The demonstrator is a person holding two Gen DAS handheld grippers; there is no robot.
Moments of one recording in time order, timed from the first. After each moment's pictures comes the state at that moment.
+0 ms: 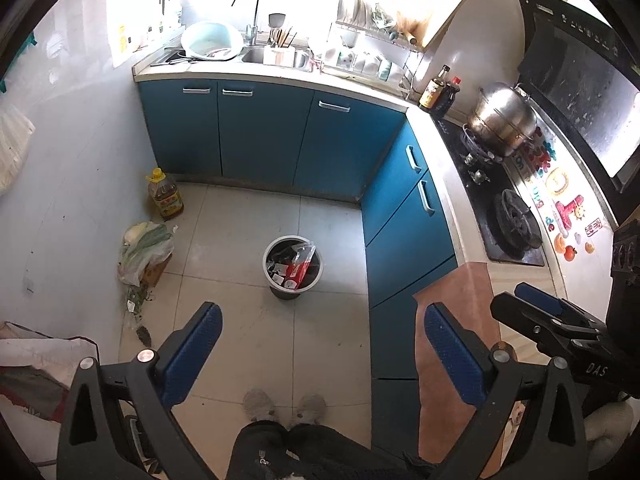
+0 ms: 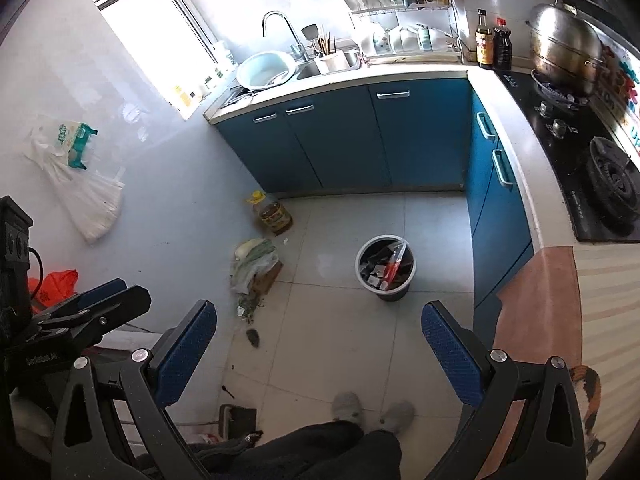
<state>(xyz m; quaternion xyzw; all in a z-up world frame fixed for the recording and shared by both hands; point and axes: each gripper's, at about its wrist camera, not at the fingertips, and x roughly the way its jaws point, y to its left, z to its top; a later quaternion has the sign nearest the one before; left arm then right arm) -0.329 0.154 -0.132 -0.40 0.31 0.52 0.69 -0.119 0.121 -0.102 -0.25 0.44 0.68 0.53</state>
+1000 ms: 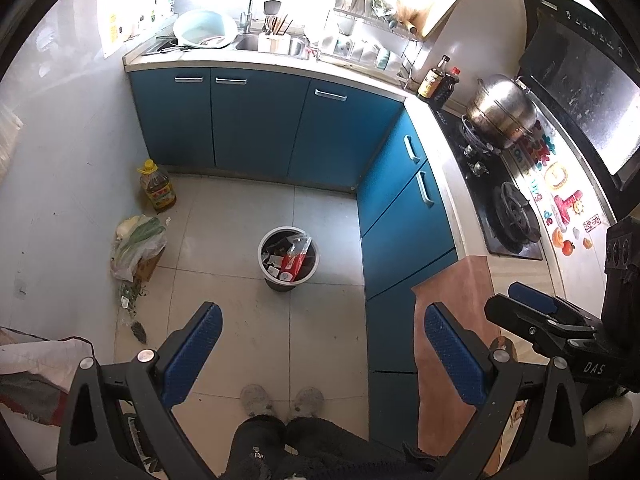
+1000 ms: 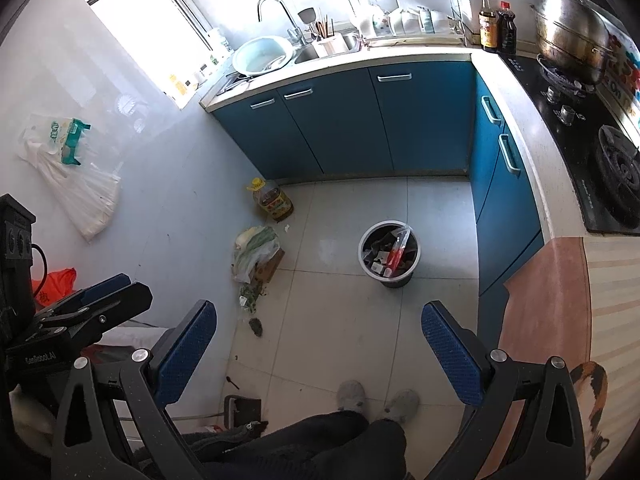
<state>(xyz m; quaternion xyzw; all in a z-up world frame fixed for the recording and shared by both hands) -0.334 0.165 -0.144 -0.41 0.32 0.50 0.69 -0.126 0.138 -0.118 -0.26 0.47 0.67 0.52</state>
